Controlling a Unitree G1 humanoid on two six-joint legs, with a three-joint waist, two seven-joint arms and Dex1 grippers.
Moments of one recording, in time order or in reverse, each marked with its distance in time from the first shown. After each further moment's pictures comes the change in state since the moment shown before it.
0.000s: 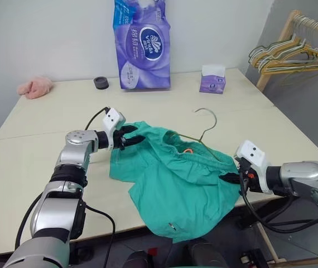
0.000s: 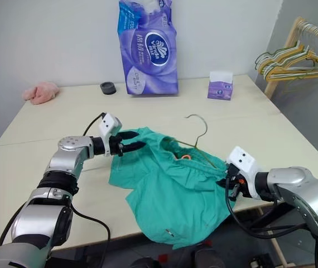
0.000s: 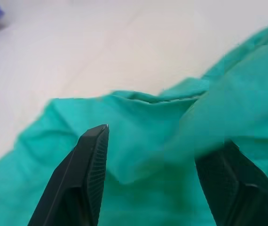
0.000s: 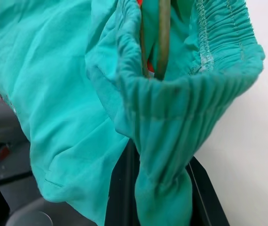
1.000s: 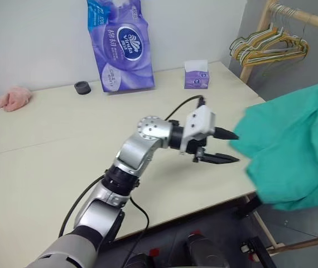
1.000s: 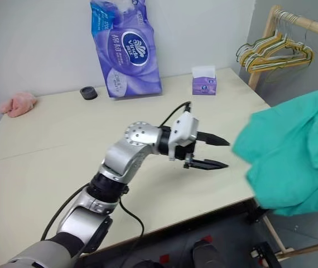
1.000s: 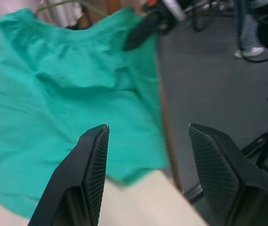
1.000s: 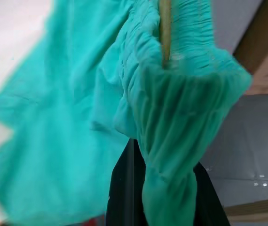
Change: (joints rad) left arm -0.054 -0.359 -0.370 -0.730 -0.144 0.184 -0.104; right arm 0.187 -0.061 -1.113 0.155 0.155 0.392 -0.478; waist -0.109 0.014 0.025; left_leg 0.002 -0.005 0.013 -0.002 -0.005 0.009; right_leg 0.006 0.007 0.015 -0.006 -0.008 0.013
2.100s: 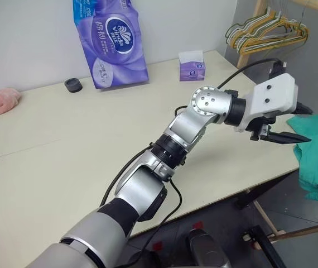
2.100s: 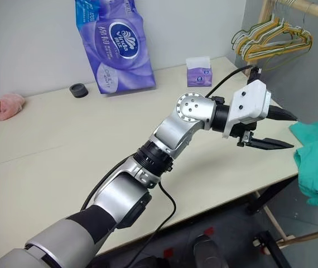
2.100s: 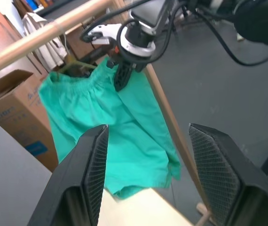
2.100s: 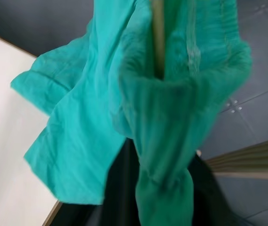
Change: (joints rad) left arm -0.391 -0.318 0.033 0.523 0.117 -0.308 0.071; right arm -0.529 -0.359 0.370 0.935 -0.330 -0.133 -0.017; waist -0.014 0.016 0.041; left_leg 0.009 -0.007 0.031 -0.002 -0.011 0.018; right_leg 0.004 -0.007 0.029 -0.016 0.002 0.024
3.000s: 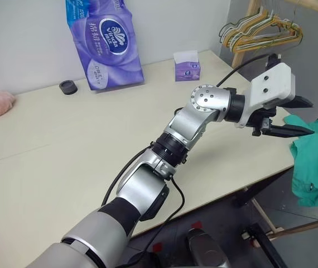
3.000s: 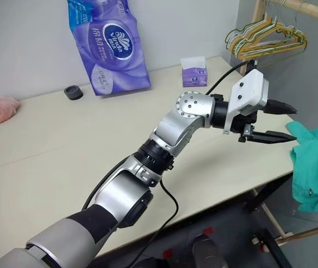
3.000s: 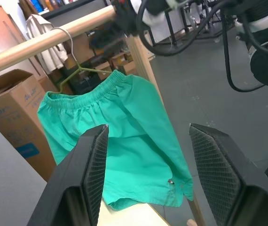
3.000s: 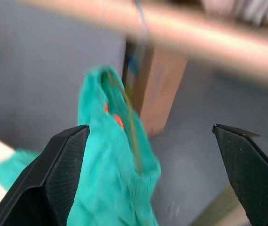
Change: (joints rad) left arm -0.013 -0.001 0.034 0.023 -0.039 0.051 0.017; right arm 0.007 0.186 -0.058 -0.872 -0.189 0.062 -0.100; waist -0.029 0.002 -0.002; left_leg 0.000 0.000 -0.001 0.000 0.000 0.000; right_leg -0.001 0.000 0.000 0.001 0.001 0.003
